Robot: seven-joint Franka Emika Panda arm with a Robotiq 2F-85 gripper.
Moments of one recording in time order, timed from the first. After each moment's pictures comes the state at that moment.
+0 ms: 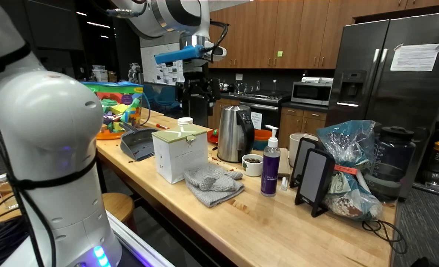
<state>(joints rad) -0.03 -0.52 0.02 -2.58 -0.12 1.94 -0.04</state>
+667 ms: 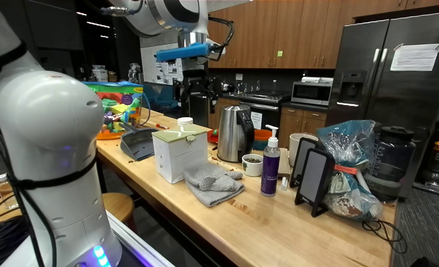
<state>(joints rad) -0.01 -0.56 0.00 -2.61 -0.15 1.95 -0.24</state>
